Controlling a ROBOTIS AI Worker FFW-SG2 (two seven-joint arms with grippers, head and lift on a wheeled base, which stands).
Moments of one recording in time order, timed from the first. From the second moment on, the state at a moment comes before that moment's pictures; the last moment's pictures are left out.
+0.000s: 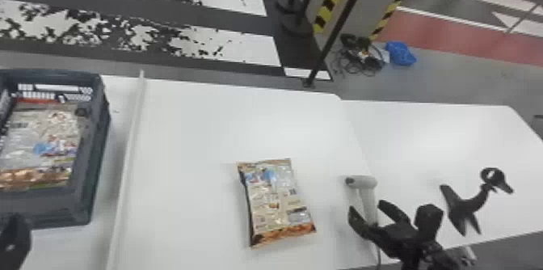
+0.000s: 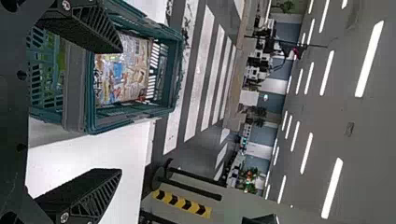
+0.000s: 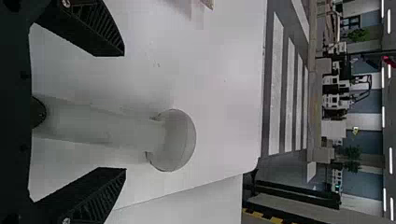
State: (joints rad) left arm 0.99 0.02 0.13 -2.29 0.26 -0.02 -0.25; right arm 0.33 -0.39 -0.36 -1.06 -0.25 -0.20 0.57
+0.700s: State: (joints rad) left arm 0.97 0.02 0.08 -2.26 0.22 -0.07 -0.21; right arm 0.34 -0.39 -0.33 -1.06 -0.22 -0.18 0.50
